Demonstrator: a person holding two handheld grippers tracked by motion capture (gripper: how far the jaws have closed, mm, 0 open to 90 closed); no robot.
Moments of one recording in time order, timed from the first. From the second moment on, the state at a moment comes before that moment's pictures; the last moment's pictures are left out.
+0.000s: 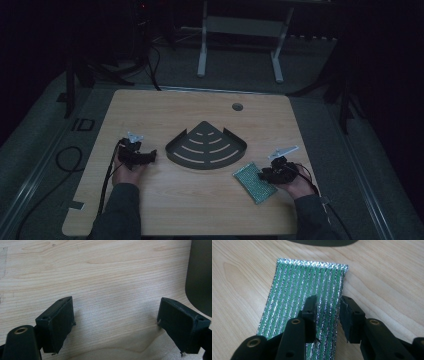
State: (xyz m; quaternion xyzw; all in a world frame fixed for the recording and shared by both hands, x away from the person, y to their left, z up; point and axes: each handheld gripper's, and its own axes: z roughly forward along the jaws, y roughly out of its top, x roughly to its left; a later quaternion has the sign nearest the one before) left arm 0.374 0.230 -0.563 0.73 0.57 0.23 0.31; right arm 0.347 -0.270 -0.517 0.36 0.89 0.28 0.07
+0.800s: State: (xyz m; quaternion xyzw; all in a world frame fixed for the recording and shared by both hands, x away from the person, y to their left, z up) left arm 0.374 0.230 -0.563 0.73 0.57 0.23 0.31; right arm 0.367 -0.278 -0.527 0.43 0.86 0.27 -0.03
